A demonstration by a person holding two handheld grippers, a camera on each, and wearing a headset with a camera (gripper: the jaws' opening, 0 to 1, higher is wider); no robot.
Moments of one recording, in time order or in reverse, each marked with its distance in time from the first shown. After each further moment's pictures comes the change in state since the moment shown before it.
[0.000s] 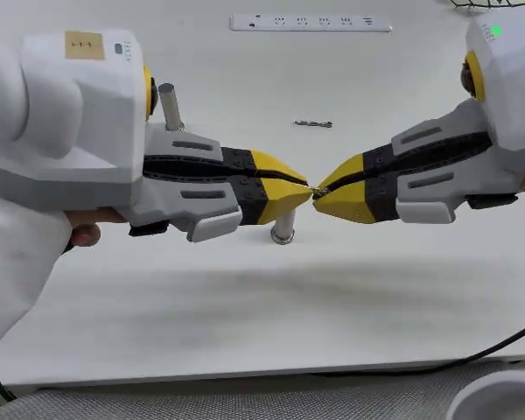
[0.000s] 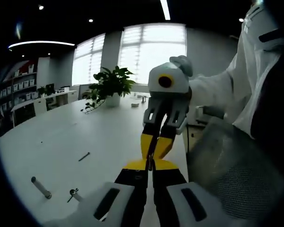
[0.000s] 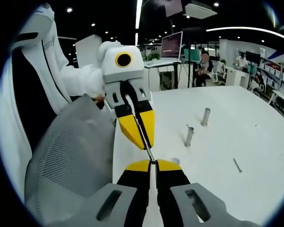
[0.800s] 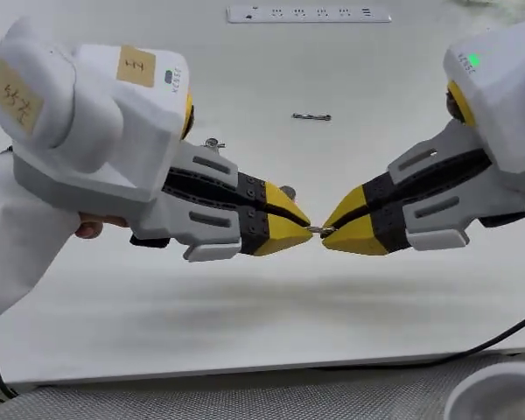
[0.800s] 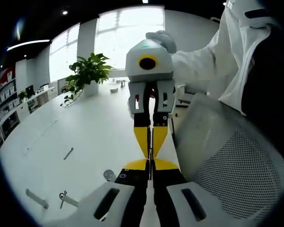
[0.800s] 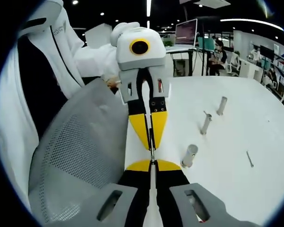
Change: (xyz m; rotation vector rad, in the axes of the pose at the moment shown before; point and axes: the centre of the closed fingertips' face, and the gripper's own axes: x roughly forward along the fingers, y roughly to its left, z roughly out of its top) left arm 0.011 -0.017 -0.027 0.098 0.154 -0.161; right arm -0.001 0.025 -0.023 -0.020 0.100 0.106
